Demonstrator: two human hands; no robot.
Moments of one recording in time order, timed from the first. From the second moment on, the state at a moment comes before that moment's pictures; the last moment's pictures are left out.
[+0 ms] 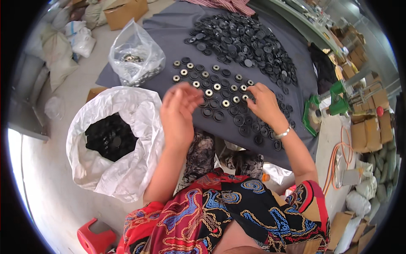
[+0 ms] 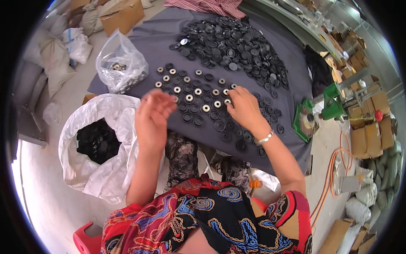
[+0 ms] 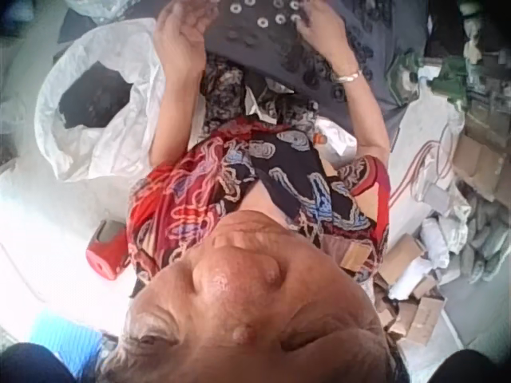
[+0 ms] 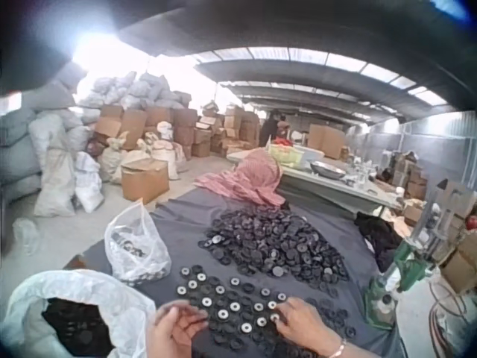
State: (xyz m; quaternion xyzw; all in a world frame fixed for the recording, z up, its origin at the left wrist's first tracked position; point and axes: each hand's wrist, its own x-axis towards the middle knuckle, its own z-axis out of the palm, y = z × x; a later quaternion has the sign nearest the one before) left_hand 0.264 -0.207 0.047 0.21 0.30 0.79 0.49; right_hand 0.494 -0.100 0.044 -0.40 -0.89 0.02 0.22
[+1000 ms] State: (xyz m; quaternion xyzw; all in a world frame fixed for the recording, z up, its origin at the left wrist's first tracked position) left_hand 0.022 -0.020 0.024 0.58 0.82 0.00 -0.01; right_hand 0.549 -0.188 0.042 -0.39 -0.87 0.07 0.30
